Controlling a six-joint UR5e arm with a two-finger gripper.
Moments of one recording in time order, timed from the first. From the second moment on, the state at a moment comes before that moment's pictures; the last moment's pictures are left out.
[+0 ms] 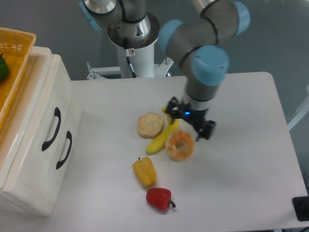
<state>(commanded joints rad) 2.47 -1.83 -1.58 -1.32 1.41 0.97</state>
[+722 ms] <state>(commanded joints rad) 2.29 -1.83 -1.52 -1.42 1.24 0.54</state>
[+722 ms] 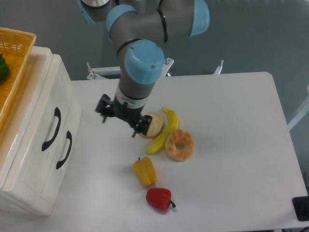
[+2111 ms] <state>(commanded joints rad) 2.22 -1.88 -1.51 -1.48 1.08 0.41</state>
